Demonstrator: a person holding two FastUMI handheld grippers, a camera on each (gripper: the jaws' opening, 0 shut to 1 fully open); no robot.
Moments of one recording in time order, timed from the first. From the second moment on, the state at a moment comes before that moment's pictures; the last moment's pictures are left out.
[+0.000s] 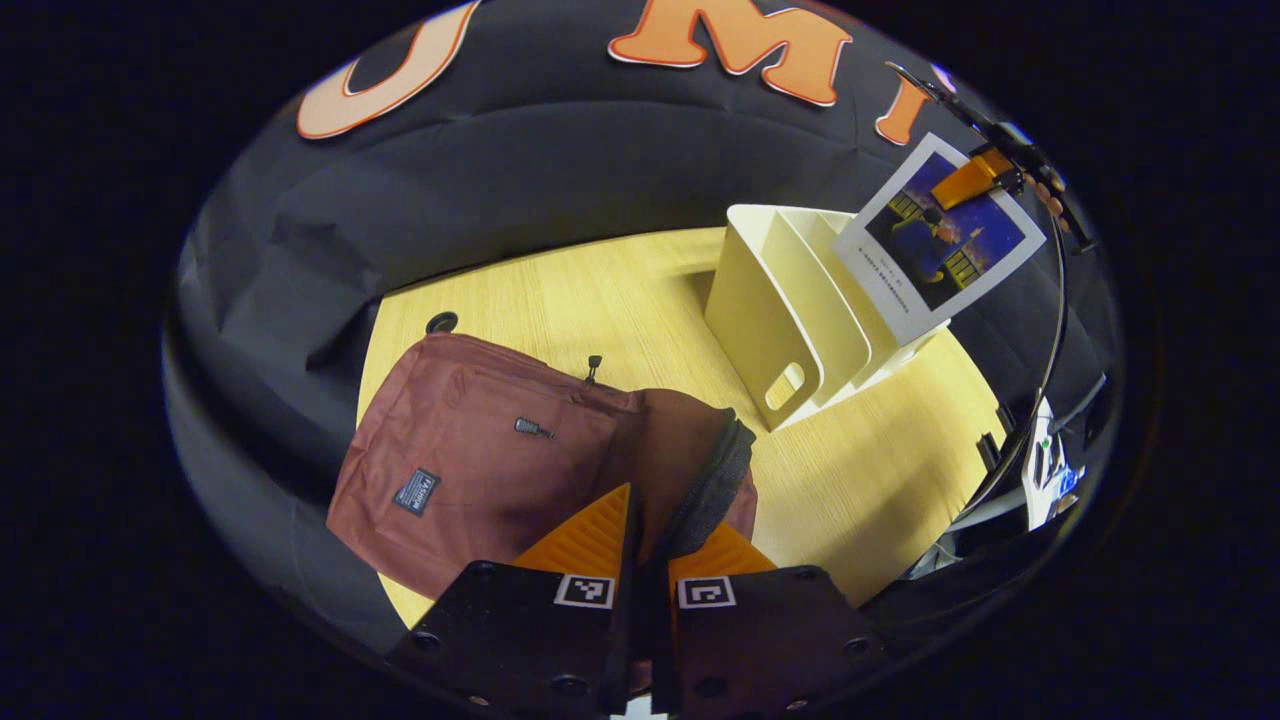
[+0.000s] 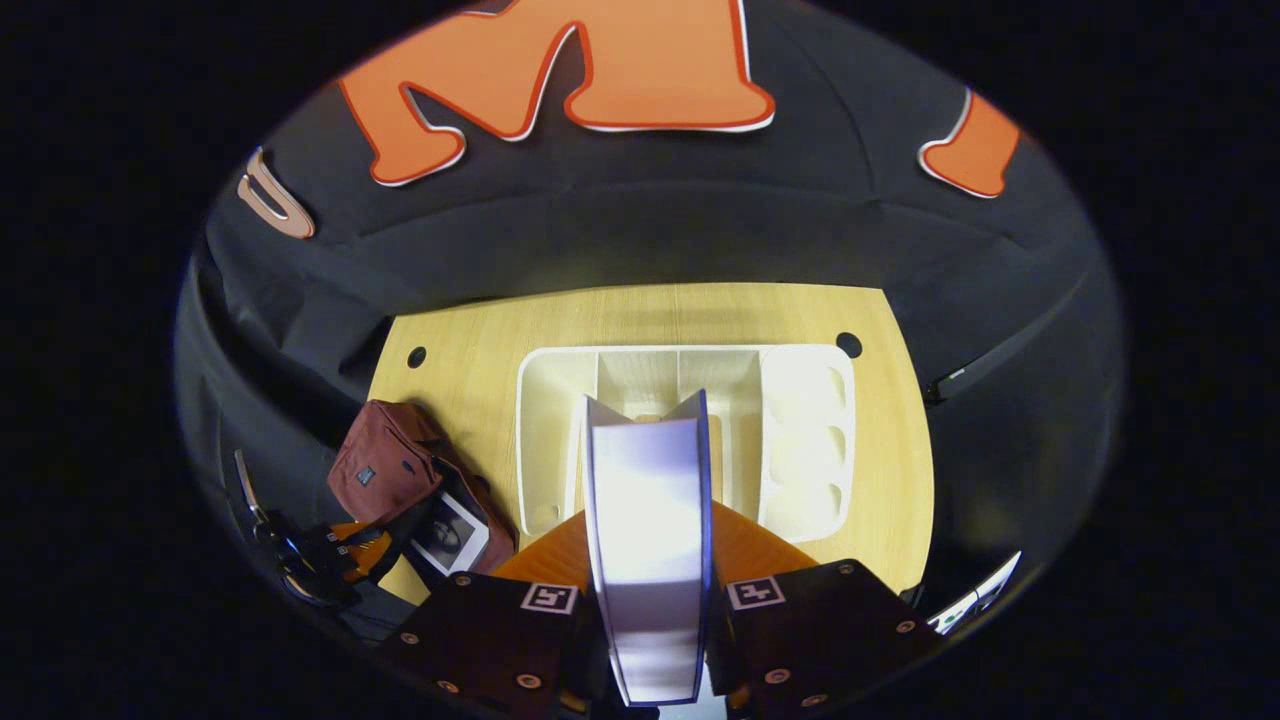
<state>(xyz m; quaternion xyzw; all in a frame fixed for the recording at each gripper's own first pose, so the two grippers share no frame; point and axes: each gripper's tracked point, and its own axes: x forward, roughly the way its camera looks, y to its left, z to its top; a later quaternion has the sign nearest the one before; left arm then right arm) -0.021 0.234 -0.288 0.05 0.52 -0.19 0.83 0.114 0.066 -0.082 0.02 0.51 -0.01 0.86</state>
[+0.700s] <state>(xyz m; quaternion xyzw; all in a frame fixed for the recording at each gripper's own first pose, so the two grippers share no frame) -0.018 0.240 -0.285 0.08 0.51 -0.25 0.82 0.018 0.115 -0.070 0.12 0.47 -0.02 0.87</state>
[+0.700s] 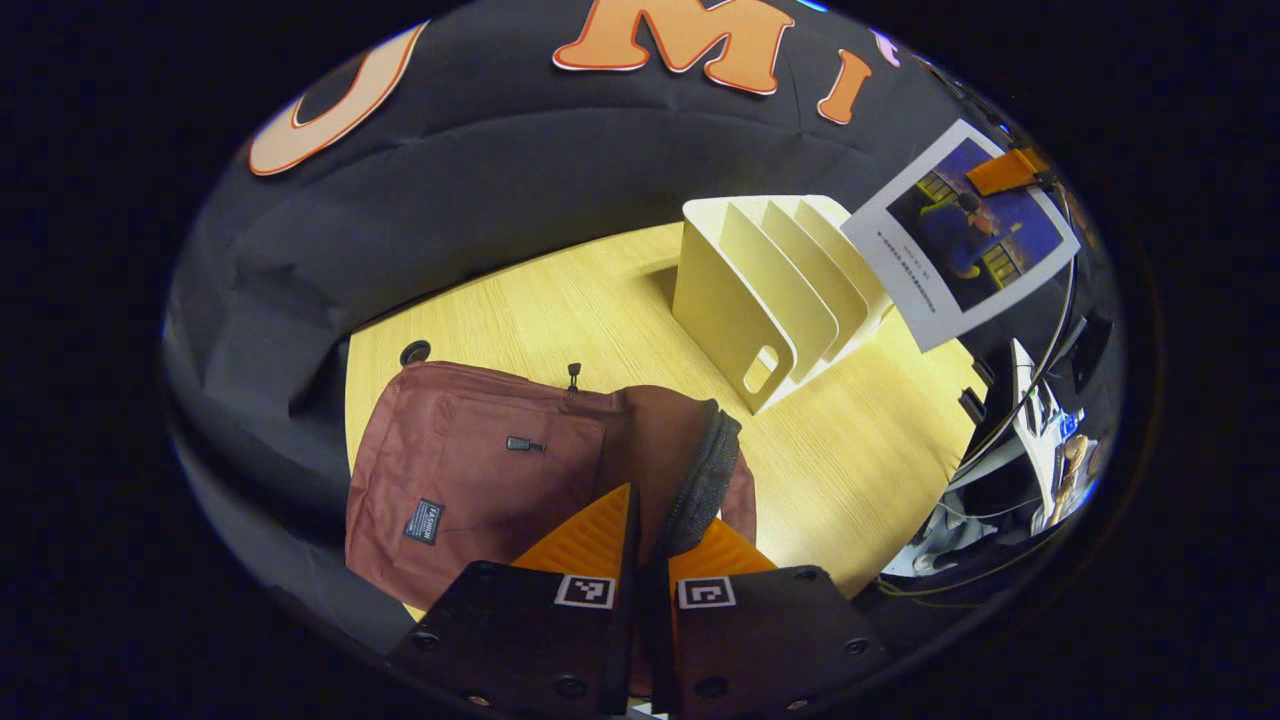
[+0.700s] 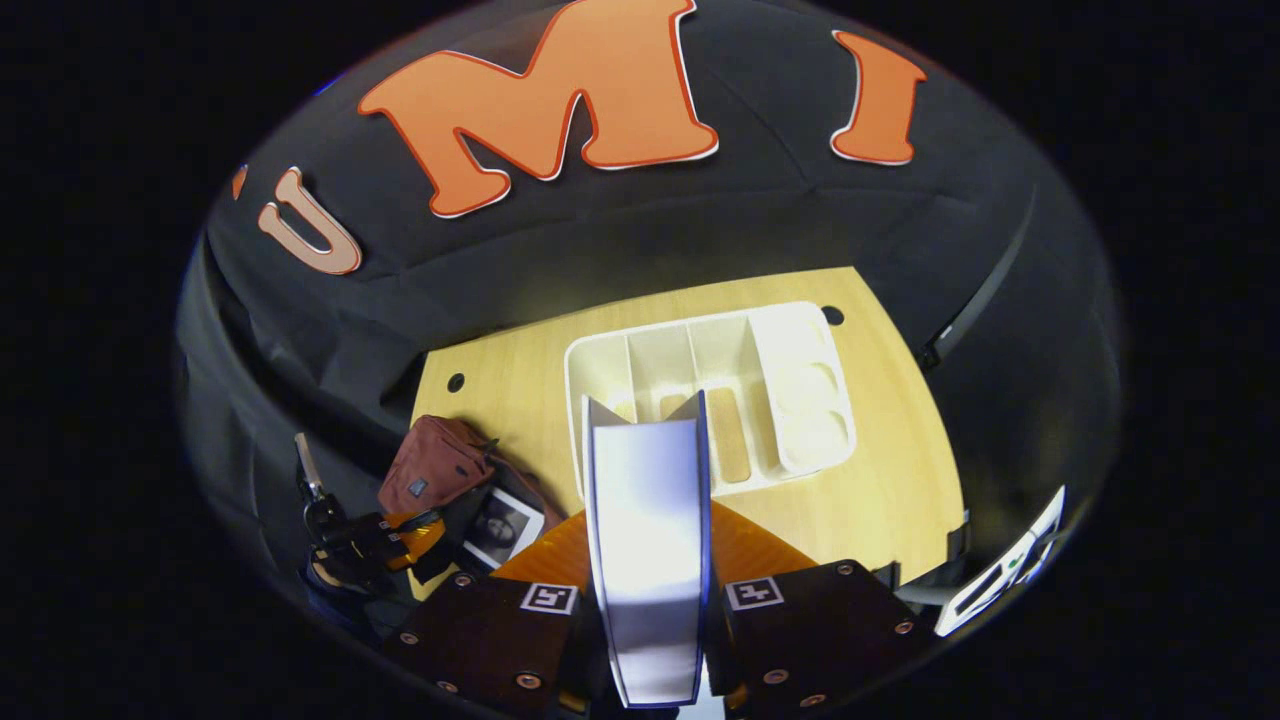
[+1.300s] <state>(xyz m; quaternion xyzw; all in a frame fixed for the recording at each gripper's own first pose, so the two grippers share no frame) -0.009 0.256 -0.267 0.14 0.52 -0.25 0.81 -0.033 0.196 -0.167 0.31 0.48 0.04 0.82</state>
